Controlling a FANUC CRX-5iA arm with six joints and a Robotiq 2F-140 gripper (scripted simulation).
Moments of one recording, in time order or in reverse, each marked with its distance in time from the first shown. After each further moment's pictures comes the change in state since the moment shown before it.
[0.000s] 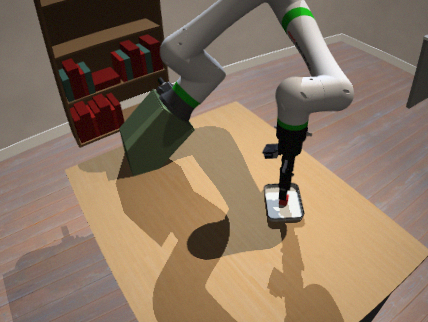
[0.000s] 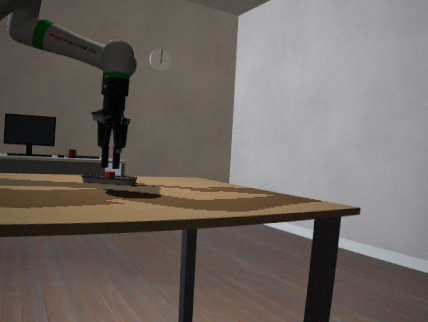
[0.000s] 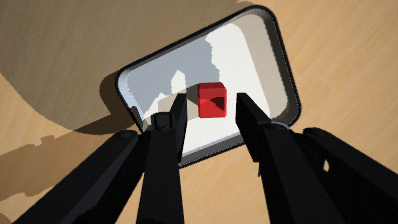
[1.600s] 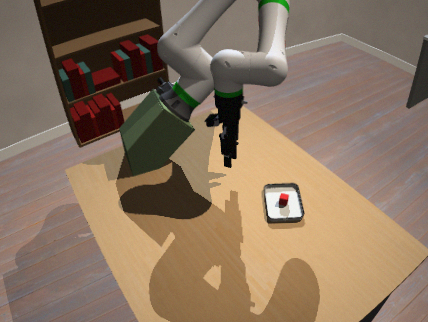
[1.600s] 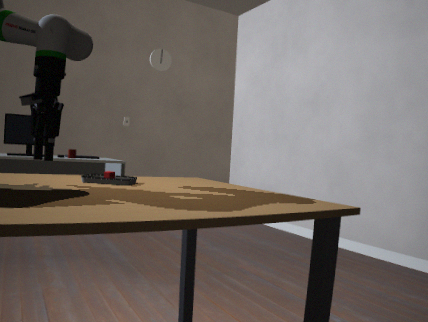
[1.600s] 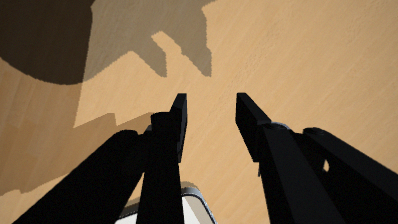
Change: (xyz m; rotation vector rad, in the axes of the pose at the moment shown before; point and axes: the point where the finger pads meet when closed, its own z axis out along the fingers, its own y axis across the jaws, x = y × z) arm 0.228 0.069 -0.022 0.000 0.000 0.000
